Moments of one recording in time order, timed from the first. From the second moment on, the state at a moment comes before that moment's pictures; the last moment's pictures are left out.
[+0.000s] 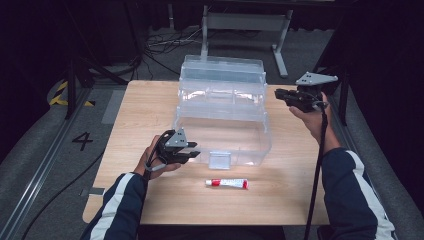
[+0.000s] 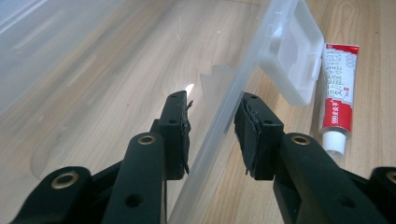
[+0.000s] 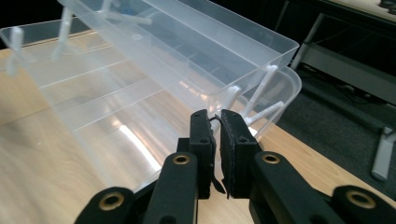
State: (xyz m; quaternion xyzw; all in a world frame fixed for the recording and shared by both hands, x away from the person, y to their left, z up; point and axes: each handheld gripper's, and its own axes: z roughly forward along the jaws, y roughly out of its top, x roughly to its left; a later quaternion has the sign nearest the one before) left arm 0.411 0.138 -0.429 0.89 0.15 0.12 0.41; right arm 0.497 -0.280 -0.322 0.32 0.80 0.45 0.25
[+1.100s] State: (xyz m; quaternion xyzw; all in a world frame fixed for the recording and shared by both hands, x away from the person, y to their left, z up) left arm 0.410 0.137 -0.430 0.89 0.16 0.13 0.41; right arm 0.395 -0.256 -0.345 0.20 0.85 0.45 0.20
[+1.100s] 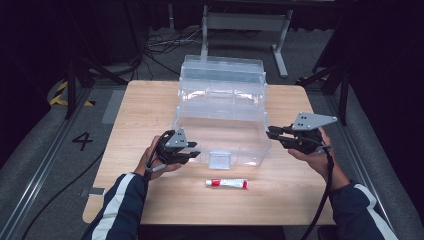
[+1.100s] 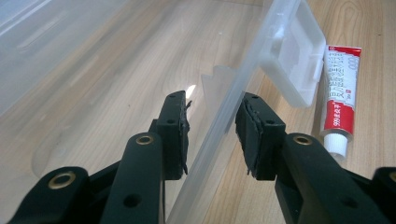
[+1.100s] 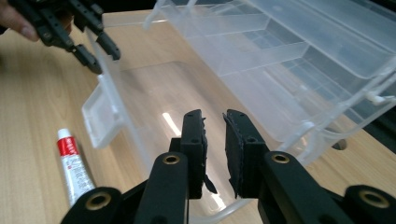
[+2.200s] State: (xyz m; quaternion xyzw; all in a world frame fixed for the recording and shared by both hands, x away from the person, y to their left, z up) left arm 0.410 0.137 -0.431 0.89 0.16 0.13 0.41; right arm 0.350 -0.174 -0.393 0.09 0.91 0.39 0.10
